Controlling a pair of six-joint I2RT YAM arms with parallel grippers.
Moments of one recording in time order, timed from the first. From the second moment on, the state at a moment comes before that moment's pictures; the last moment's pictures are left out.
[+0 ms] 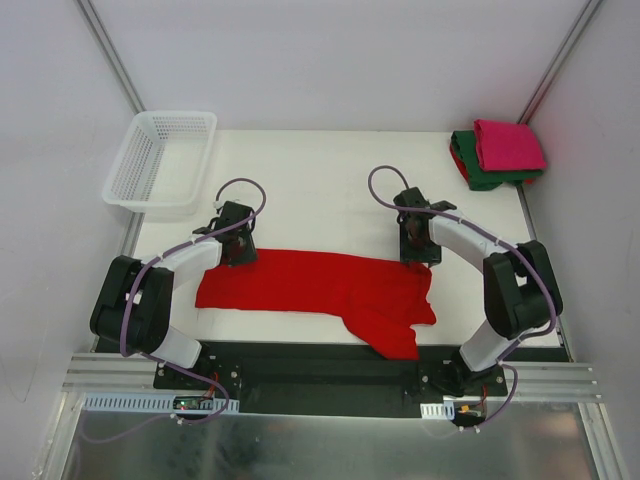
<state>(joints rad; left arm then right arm) -0.31 1.49 0.75 -0.32 -0.14 -0.54 0.41 1.64 1.07 -0.78 0.29 0.40</state>
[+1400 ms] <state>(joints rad) -0.31 1.49 0.75 -0.33 -0.16 -0.54 0.37 1.68 1.11 -0.83 0.47 0.54</state>
